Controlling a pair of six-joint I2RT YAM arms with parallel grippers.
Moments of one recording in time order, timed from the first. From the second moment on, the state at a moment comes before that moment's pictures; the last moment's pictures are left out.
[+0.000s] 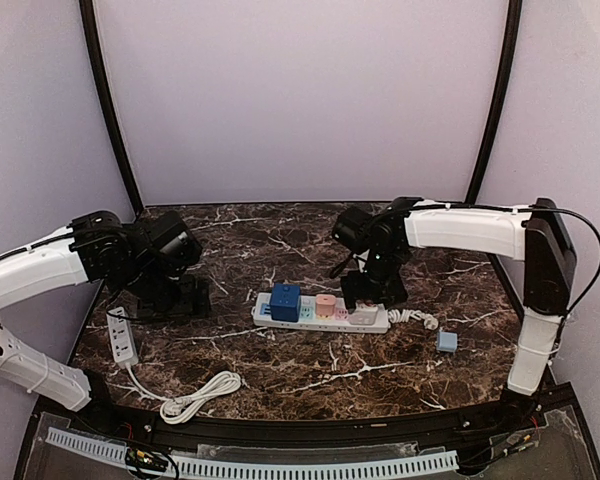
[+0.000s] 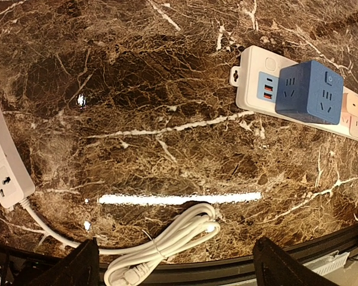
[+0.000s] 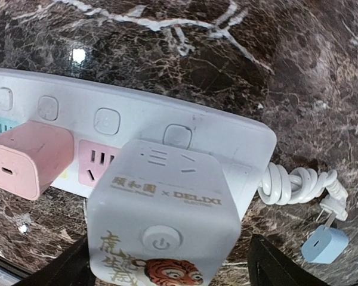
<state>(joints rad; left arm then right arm) -0.91 1.24 1.15 -1.18 -0.19 -1.01 0.84 1.86 1.48 -1.08 0.06 0.69</state>
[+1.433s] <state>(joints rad) -0.69 1.04 1.06 -1.47 -0.27 -1.05 0.41 1.98 1.55 -0.96 0.24 0.47</state>
